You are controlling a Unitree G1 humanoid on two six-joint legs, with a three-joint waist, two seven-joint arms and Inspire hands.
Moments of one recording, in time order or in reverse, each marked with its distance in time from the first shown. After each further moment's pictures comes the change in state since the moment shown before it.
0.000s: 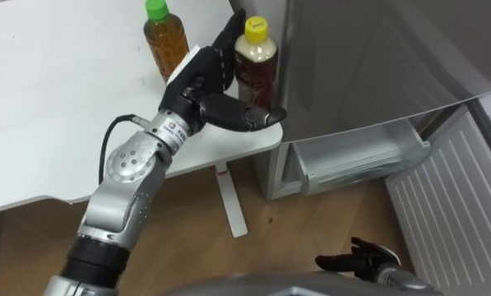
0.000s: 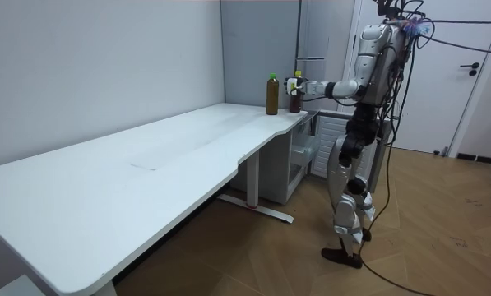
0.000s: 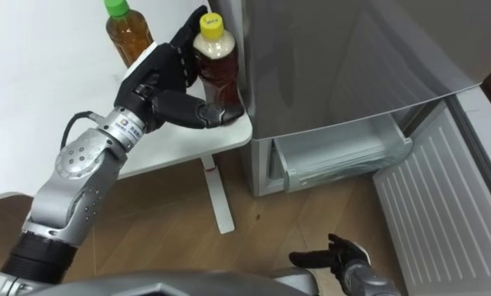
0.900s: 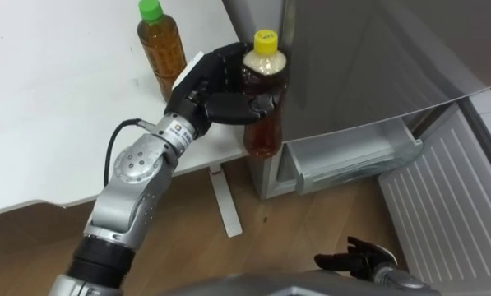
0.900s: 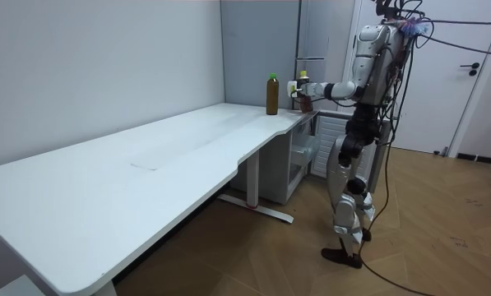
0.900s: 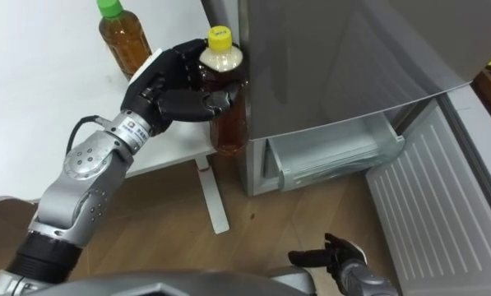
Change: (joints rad) left arm -0.005 -0.023 -0.021 0.011 0.000 0.027 0.041; right arm 0.022 0.007 0.010 -0.065 0.012 0.032 0.000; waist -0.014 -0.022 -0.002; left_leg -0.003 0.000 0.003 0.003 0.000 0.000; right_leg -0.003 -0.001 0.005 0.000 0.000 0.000
